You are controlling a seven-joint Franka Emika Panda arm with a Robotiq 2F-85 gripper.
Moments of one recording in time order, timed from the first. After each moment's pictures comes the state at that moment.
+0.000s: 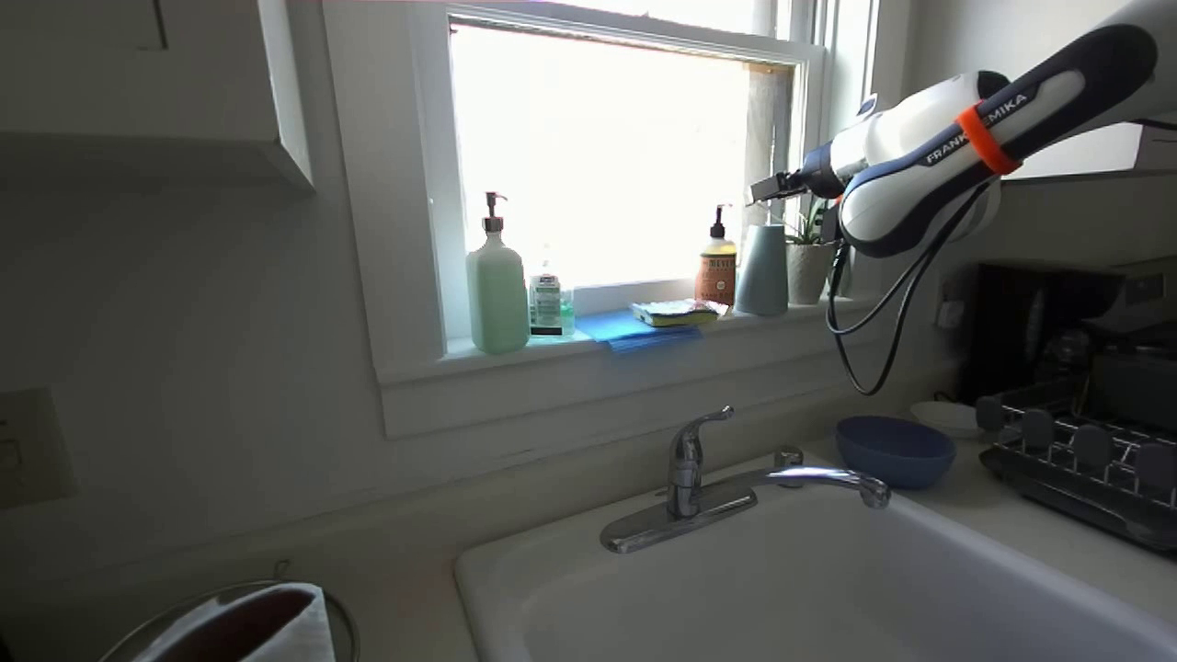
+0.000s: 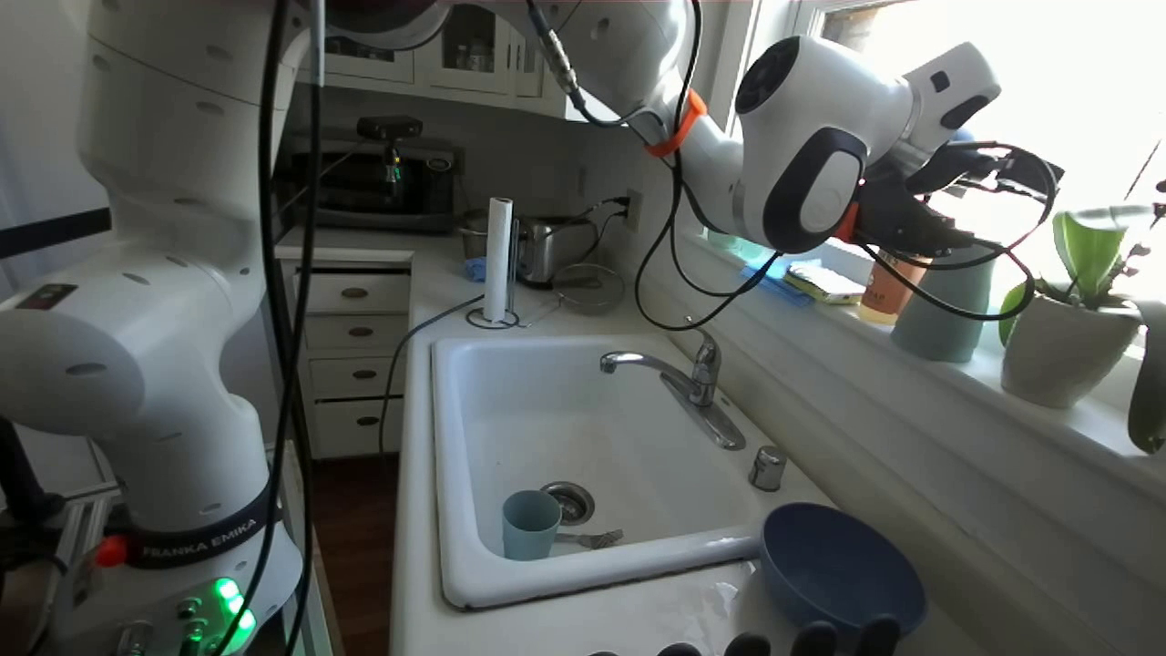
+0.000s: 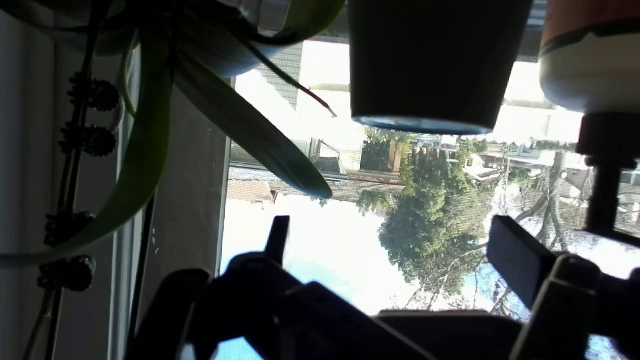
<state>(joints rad) -0.40 0.33 0.00 -1.79 -0.09 3.48 -0.04</state>
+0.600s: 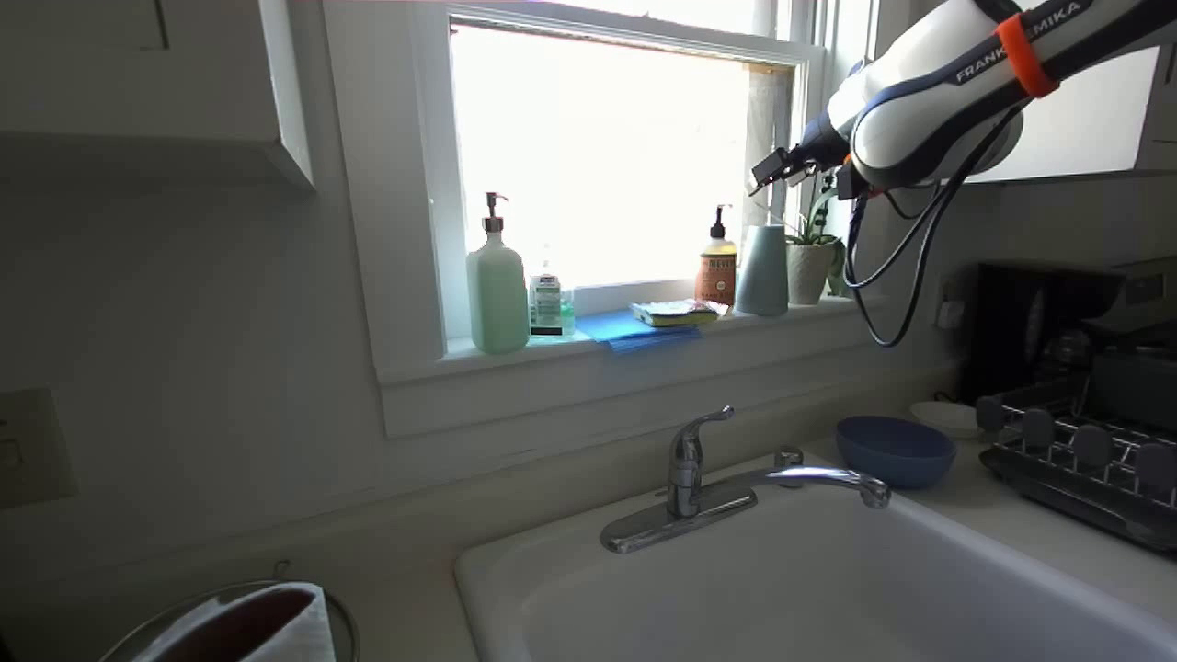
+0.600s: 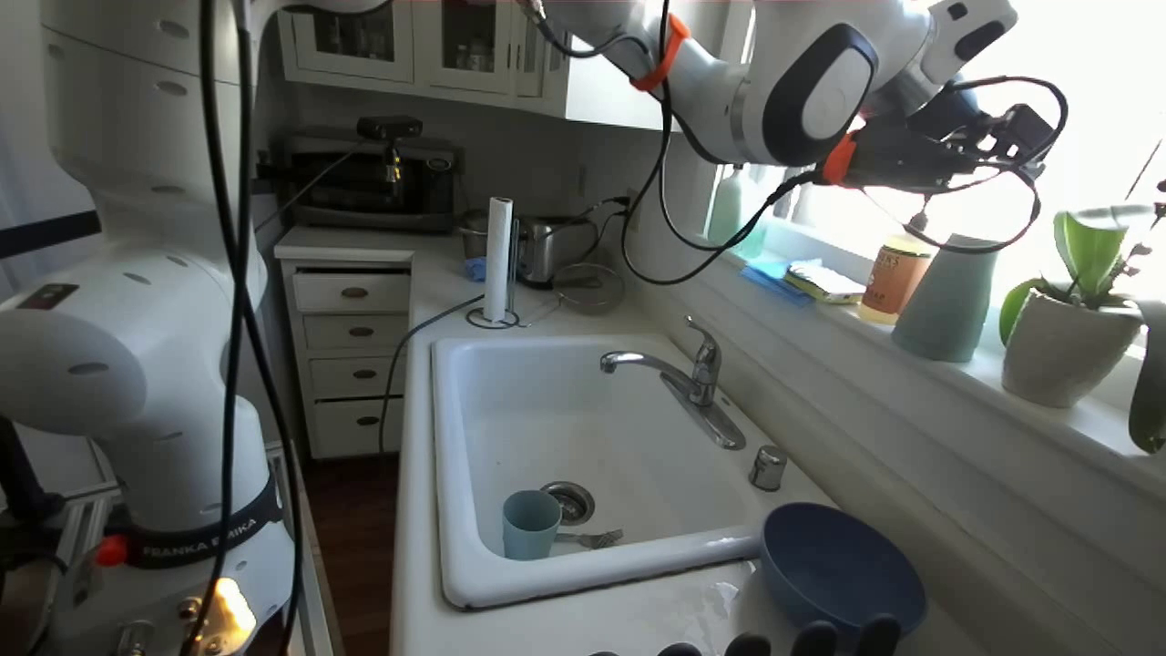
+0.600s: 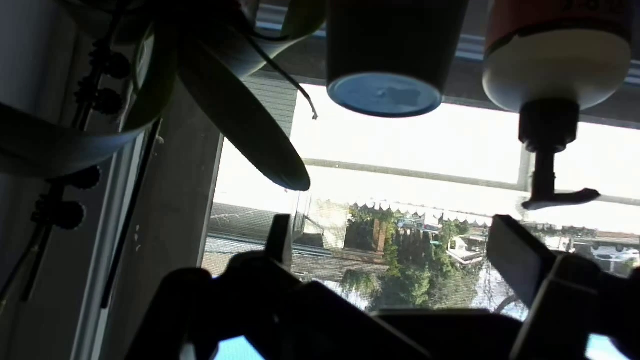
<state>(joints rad) -0.40 0.21 0.01 -1.76 -0.10 3.11 -0.08</state>
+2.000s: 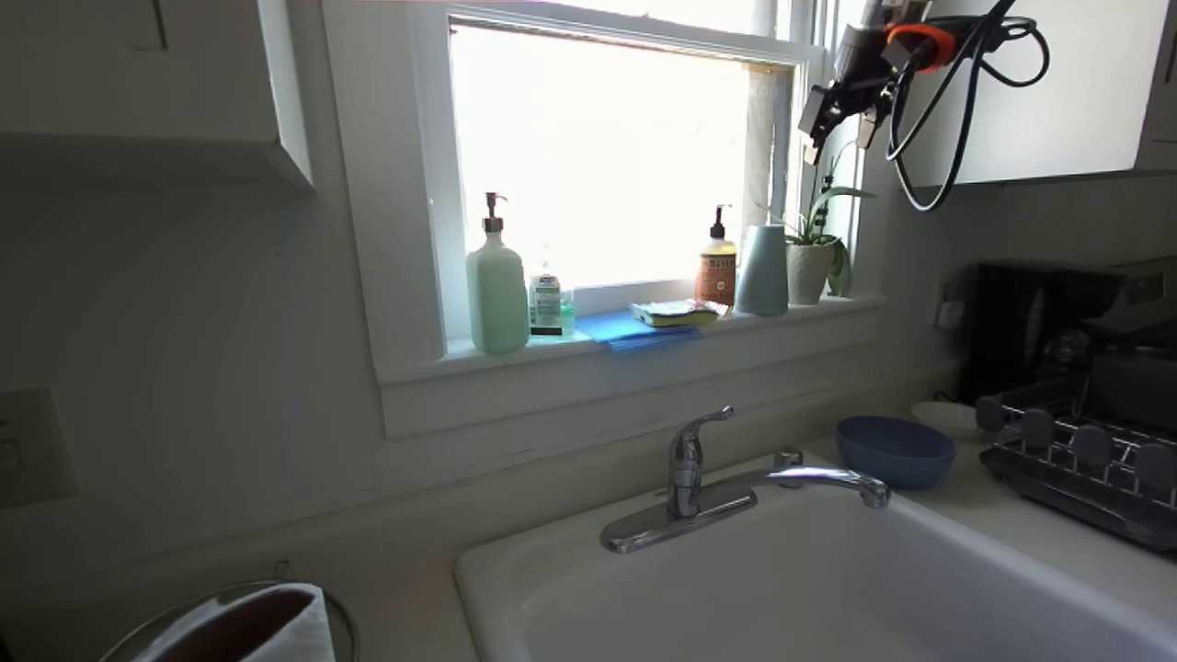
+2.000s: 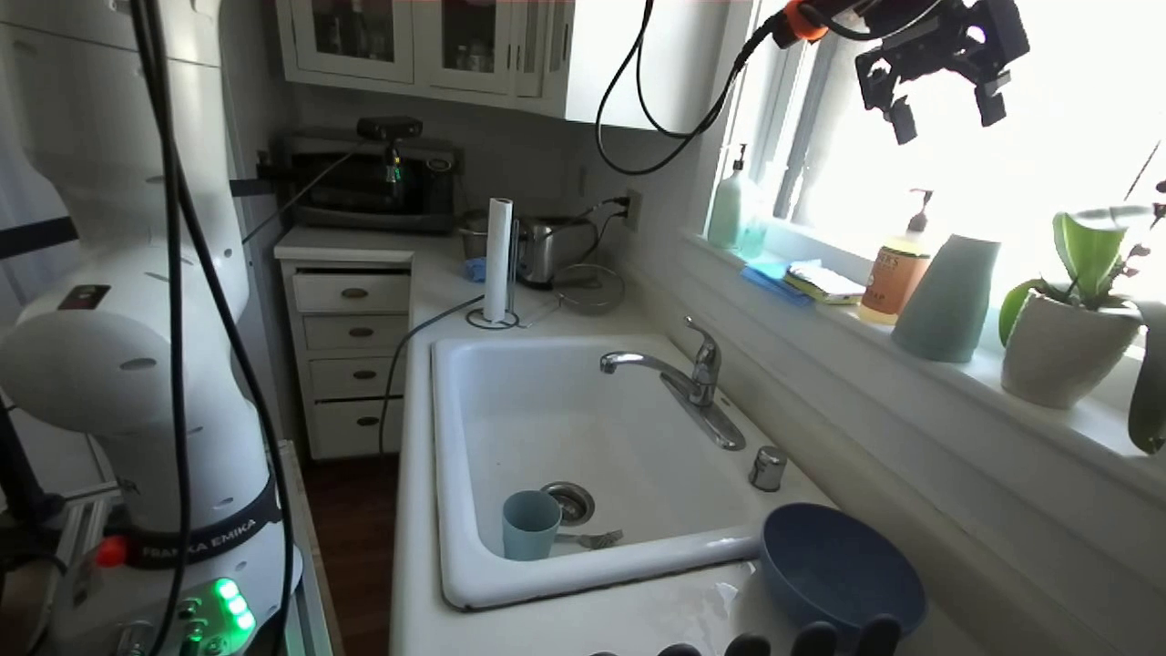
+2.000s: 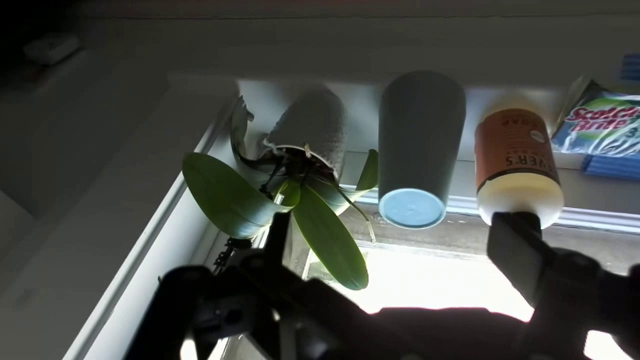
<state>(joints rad) -0.21 0.09 -0.13 -1.46 -0.31 2.09 0.15</state>
